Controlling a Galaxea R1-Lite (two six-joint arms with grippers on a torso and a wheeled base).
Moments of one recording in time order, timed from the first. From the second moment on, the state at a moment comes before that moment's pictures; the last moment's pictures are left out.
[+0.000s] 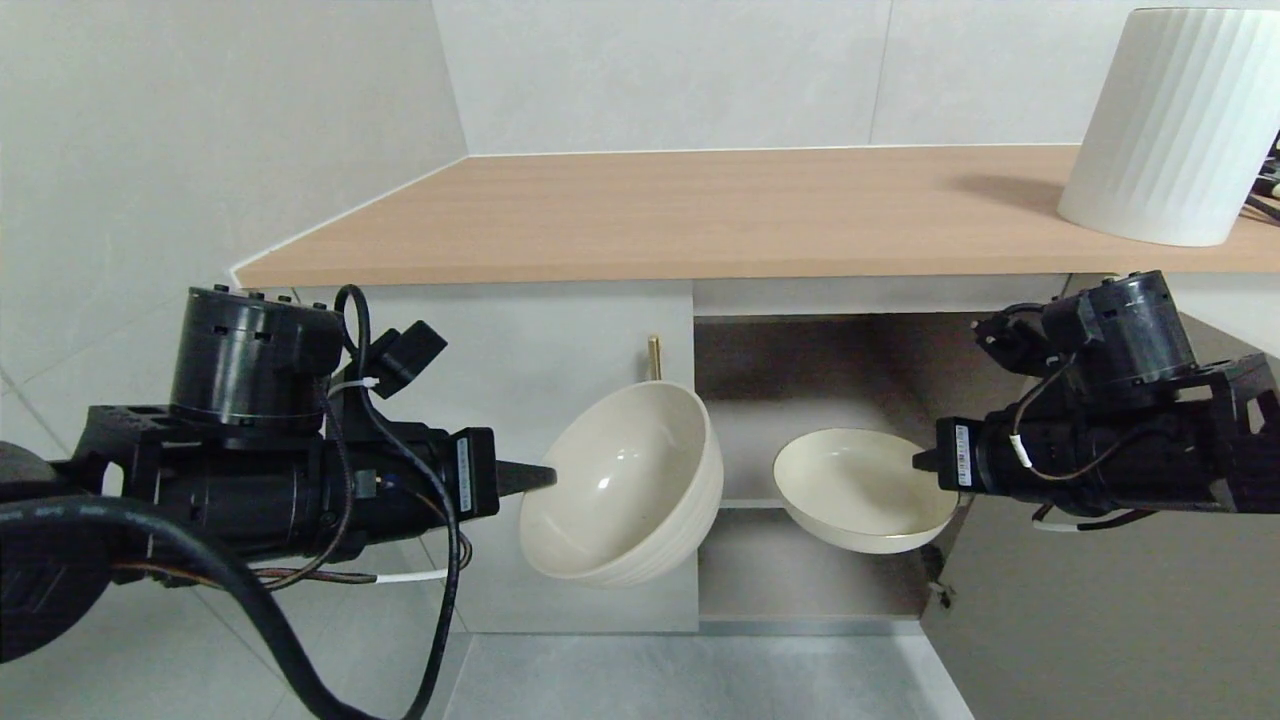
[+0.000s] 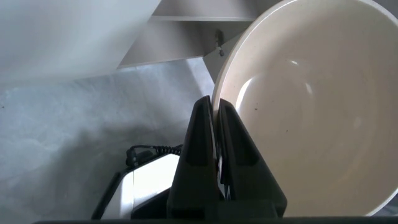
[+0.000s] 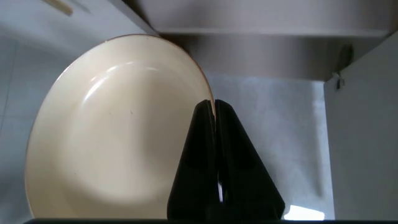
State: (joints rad) left arm -0.41 1.54 -0.84 -0.16 -0.32 -0.50; right arm 0.43 1.64 -0.98 -0.02 -0.05 0.37
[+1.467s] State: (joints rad) left arm -0.42 1.58 -0.84 -0.16 -0.32 -0.51; right arm 0.30 2.48 -1.36 -0.49 -0.38 0.37
